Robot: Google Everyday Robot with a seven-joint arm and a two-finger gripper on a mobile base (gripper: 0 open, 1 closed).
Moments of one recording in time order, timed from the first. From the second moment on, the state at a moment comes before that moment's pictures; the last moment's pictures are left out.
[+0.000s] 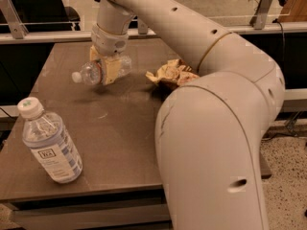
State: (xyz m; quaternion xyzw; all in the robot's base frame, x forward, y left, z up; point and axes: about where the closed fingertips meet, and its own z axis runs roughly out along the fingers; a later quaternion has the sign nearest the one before) arm 0.643 0.151 0.846 -0.91 0.37 0.10 0.16
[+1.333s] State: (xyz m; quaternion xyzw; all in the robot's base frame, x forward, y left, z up) arm 0.630 0.138 0.828 -0.92 0.35 0.10 0.12
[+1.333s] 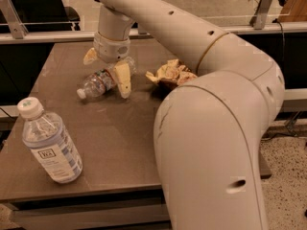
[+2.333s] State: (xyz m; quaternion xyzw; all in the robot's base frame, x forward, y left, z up) arm 0.633 0.132 0.831 -0.92 0.35 0.09 0.12
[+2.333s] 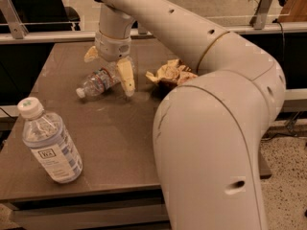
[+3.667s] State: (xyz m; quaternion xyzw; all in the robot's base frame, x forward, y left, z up) arm 0.692 -0.004 0.931 -0.71 0.58 0.19 0.35
